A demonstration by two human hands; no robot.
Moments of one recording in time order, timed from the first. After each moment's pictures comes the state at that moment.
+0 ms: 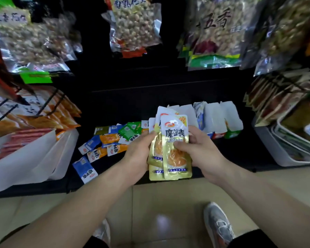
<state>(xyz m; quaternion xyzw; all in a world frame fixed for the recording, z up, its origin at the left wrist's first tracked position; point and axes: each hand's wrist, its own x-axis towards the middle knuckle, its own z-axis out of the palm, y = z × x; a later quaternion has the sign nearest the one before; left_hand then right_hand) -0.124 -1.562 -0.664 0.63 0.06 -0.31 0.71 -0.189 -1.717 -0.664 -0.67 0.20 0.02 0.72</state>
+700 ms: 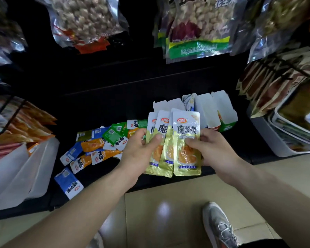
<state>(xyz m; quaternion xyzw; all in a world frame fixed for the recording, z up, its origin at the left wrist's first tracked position) -0.082 -1.615 -0.704 0.79 -0.06 -0.25 0.57 -0.169 -1.795 -0.706 -0.66 0.28 0.00 0.70</state>
